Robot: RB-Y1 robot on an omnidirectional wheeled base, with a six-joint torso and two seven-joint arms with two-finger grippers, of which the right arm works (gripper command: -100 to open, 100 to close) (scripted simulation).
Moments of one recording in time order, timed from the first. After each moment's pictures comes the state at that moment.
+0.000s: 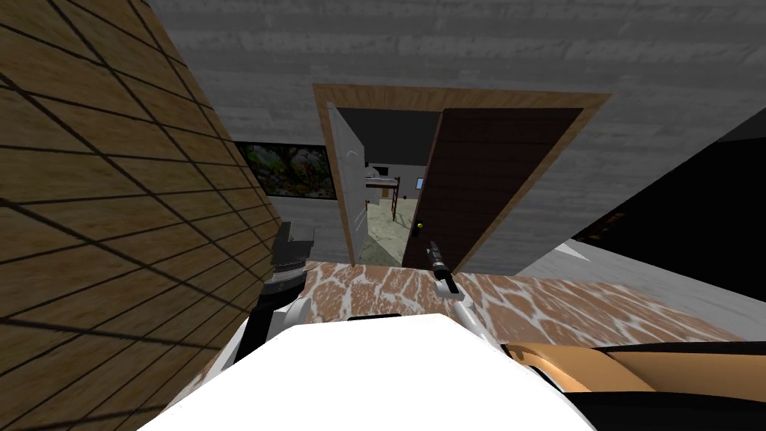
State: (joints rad) arm -0.01 -0.35 -0.13 -1.11 -0.16 -0.53 -0.13
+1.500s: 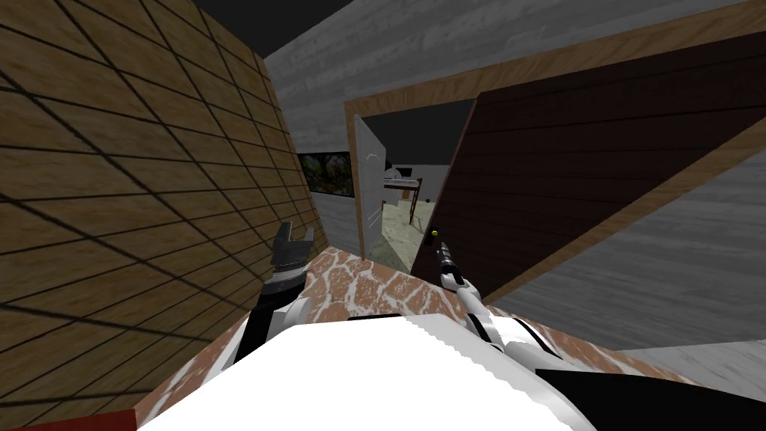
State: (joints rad) arm -0.25 -0.48 -0.18 -0.63 -0.27 -0.56 -0.18
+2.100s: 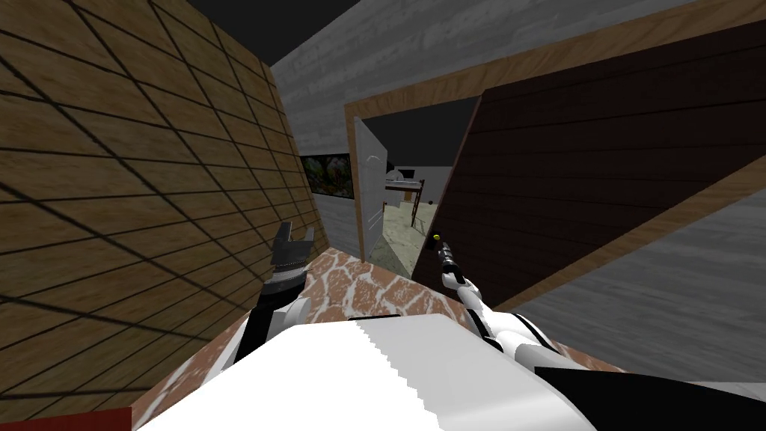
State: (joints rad) arm -0.28 -0.50 -0.19 -0.57 -0.28 -0.56 -0.19
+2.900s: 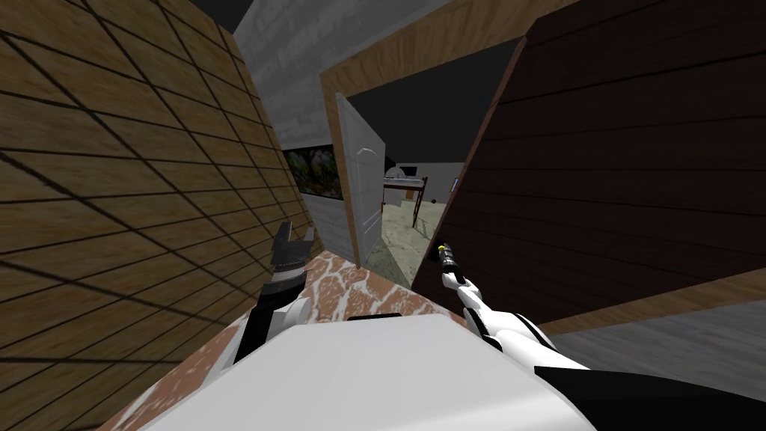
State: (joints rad) arm -0.29 -0.50 -0.21 -0.56 -0.29 -0.57 -0.18
